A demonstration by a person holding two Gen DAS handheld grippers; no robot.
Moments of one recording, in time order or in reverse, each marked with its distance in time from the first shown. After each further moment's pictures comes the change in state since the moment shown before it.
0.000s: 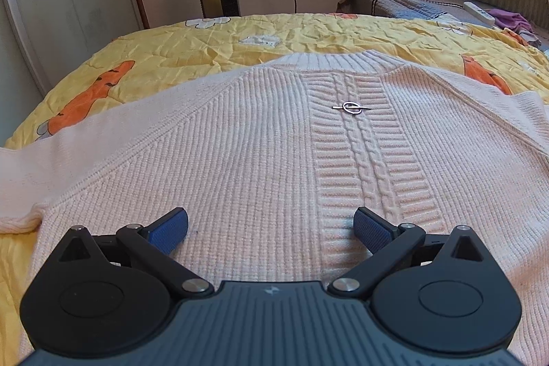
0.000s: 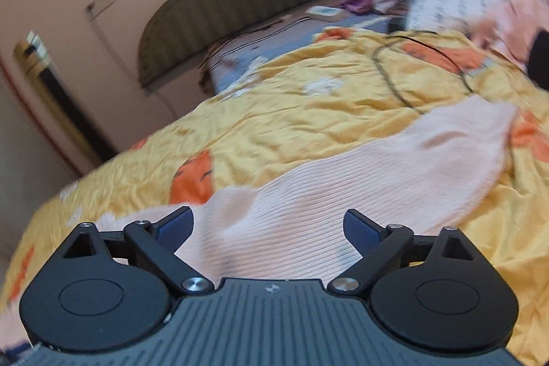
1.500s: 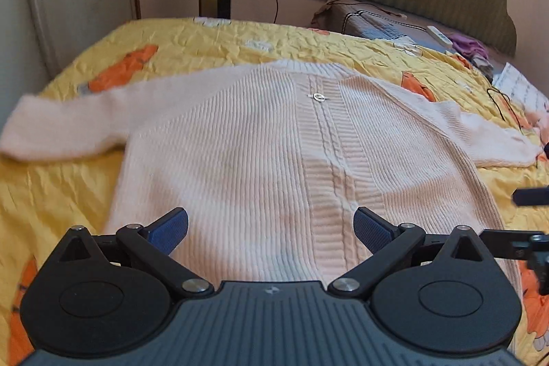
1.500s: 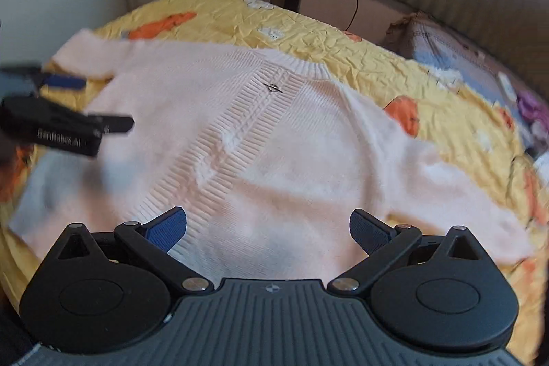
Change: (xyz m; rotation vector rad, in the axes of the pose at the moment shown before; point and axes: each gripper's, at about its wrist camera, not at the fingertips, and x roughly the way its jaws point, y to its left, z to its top) left arm -0.146 0.057 -0.055 -0.105 0.031 -0.167; right arm -0.159 0.223 -0.154 -0.888 0.385 0.200
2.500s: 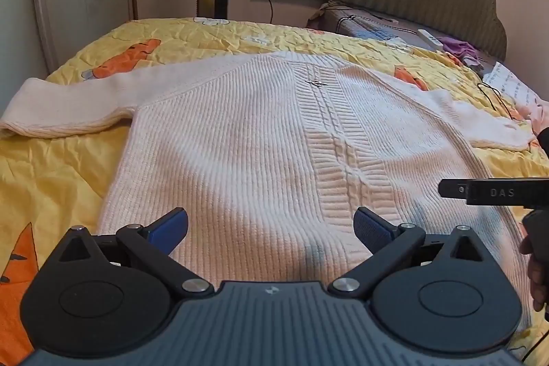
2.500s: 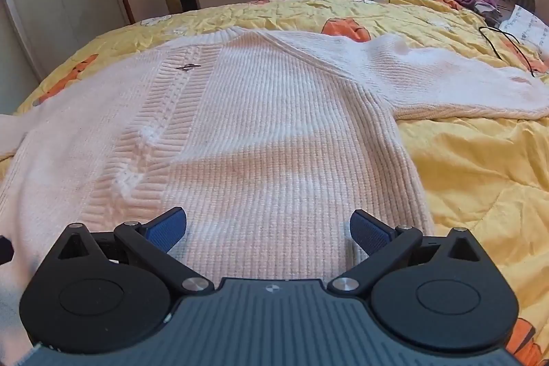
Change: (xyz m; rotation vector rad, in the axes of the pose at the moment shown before) left arm -0.012 0.011 -0.036 0.023 -0.091 -0.016; right arm 0.088 -0.032 -0.065 0.377 -0.103 -0.126
